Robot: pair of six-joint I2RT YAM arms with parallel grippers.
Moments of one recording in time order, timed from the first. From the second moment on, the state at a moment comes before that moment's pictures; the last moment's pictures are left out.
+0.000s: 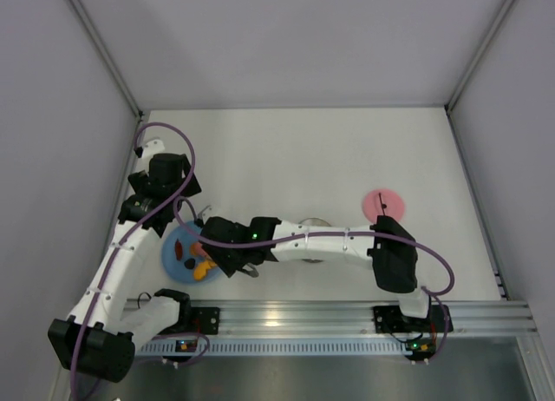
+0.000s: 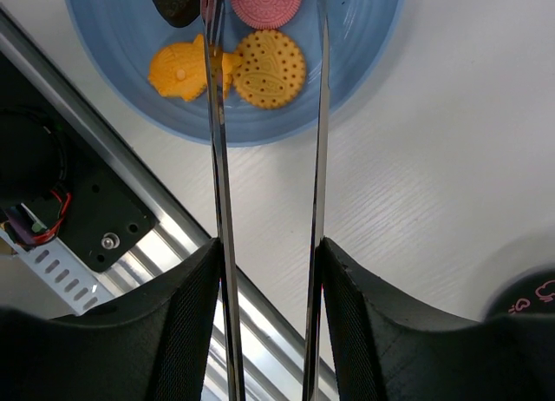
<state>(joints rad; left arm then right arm) -0.22 1.01 1.00 -0.68 -0.52 -0.44 1.36 1.99 1.73 -0.72 0.22 0.44</state>
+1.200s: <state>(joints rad) -0.21 1.01 1.00 -0.68 -0.51 -0.44 1.36 1.93 1.73 -0.76 0.26 0.43</state>
